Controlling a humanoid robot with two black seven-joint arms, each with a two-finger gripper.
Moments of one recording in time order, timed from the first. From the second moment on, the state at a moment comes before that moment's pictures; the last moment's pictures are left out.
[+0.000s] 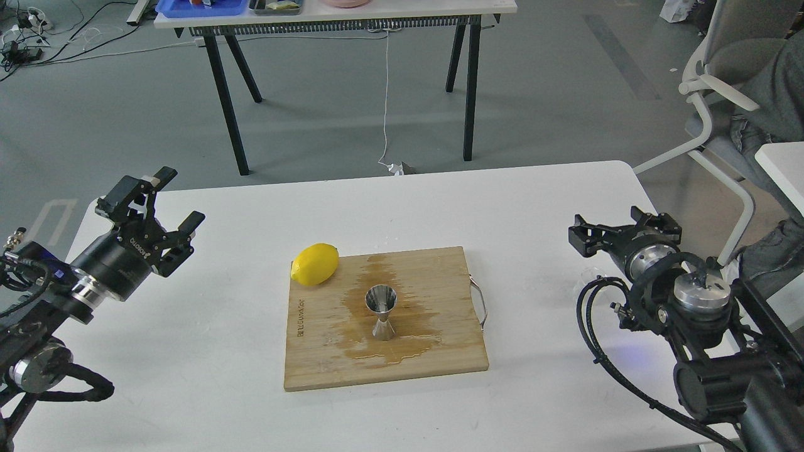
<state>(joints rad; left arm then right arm) -0.39 0.52 -0.90 -0.92 0.67 -0.48 -0.49 0.27 -0.22 1.43 1.24 0.31 -0.28 0.02</state>
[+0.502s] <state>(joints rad) -0.47 0.59 -0.91 -0.92 0.66 -0.49 -0.49 0.42 -0.40 1.31 0.87 0.03 0.48 -0.09</state>
